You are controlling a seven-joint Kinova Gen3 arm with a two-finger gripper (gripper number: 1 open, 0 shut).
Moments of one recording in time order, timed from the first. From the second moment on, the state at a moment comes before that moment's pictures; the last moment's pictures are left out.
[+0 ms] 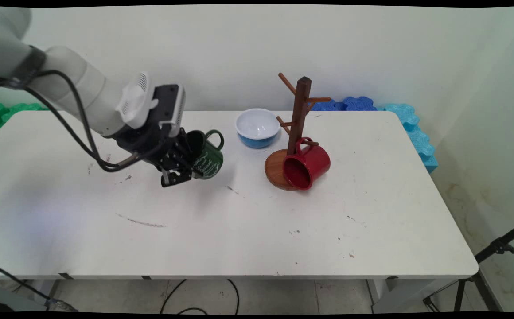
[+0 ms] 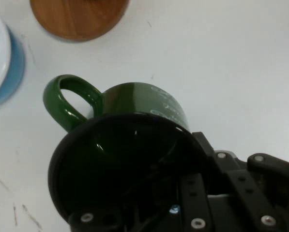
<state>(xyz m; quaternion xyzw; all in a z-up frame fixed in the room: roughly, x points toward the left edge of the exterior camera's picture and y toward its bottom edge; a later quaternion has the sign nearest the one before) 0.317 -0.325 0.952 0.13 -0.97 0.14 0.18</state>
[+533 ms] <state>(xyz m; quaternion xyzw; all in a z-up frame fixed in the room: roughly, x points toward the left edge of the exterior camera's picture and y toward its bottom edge) 0.311 -0.342 0.914 0.06 -0.98 0.11 0.12</state>
